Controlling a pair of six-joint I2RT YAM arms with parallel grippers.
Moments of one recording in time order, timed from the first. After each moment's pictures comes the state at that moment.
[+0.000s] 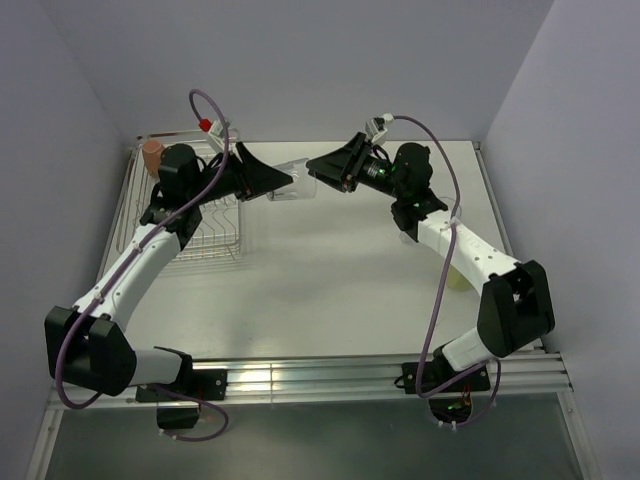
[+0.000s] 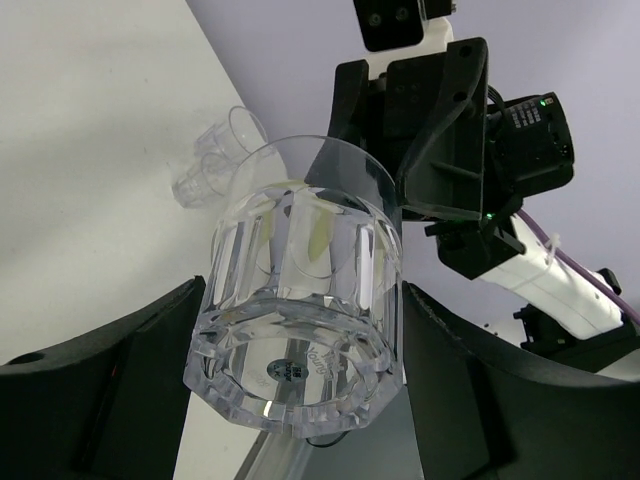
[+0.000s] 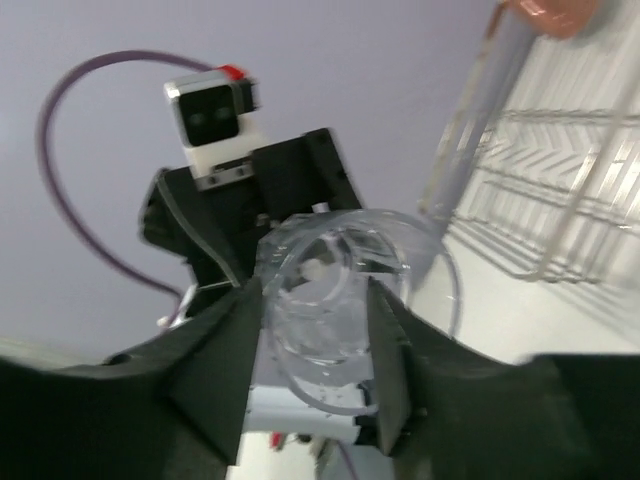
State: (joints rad) left arm -0.29 1.32 1.11 0.14 0.79 -0.89; right arm 0.40 1.48 1.11 0.51 -0.68 1.30
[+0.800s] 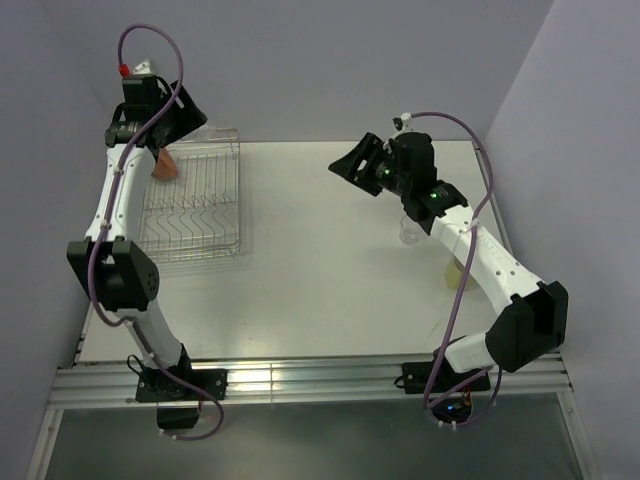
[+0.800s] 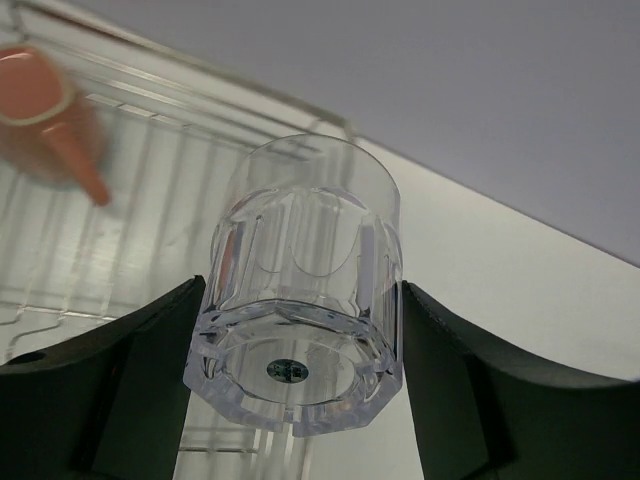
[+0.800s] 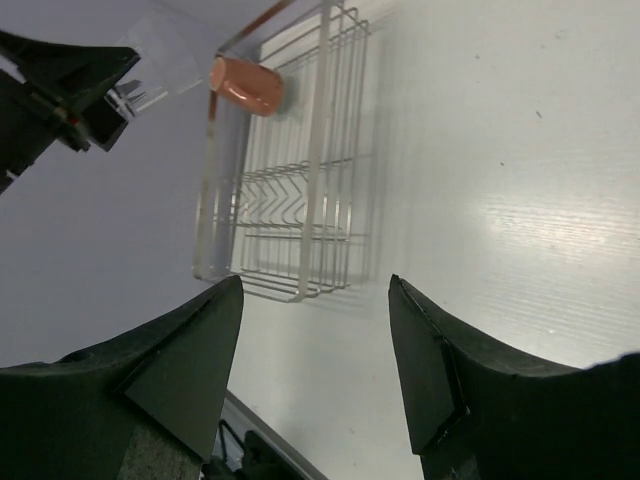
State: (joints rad) left arm -0.01 1.81 1.94 -0.59 0.05 -0.50; right arm 0.40 1.39 1.28 -0.22 -0.22 0.85
